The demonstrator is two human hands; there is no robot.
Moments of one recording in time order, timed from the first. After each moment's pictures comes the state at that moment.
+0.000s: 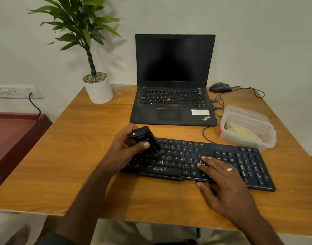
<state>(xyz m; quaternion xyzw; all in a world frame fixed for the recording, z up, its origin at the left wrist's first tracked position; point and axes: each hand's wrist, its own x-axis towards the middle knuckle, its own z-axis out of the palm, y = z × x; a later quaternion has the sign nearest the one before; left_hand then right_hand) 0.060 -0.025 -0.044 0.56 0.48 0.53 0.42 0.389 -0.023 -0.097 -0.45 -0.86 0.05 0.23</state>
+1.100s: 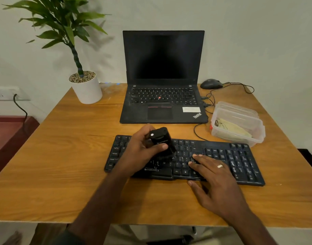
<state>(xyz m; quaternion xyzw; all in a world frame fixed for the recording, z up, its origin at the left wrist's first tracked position) 0.123 -0.004 -0.045 0.59 0.49 0.49 0.42 0.390 -0.023 -0.100 -0.45 -0.86 0.05 0.24</state>
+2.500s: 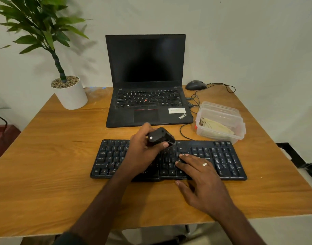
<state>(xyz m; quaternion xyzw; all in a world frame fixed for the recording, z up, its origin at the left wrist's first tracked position) 0.163 0.010 -0.042 0.65 0.48 0.50 0.31 0.389 -0.024 -0.098 -0.45 -0.86 0.06 0.24</state>
